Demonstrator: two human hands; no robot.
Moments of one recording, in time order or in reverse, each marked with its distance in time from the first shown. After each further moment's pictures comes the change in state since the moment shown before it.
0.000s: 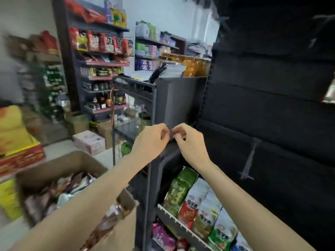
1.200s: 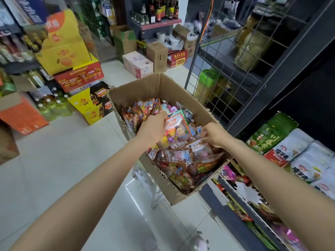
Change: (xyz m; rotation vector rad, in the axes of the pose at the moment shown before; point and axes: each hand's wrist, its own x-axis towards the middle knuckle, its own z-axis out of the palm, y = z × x) left_hand -0.150 -0.321 -0.051 0.169 -0.362 -0.439; right_hand -0.057 -0.005 0.310 -0.462 -0.977 0.133
